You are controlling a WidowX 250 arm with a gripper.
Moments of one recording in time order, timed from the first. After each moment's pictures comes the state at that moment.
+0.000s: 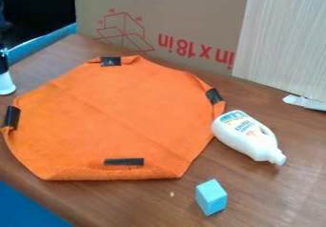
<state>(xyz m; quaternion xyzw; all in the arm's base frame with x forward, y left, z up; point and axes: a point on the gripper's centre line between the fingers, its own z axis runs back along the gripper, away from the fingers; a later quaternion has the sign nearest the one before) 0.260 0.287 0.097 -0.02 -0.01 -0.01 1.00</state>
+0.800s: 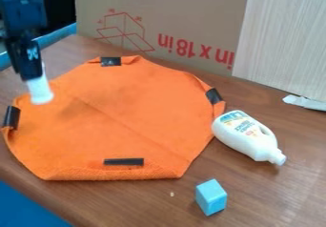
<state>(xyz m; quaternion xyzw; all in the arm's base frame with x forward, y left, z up) 0.247 0.163 0.126 -0.04 0.01 -0.18 0.98</state>
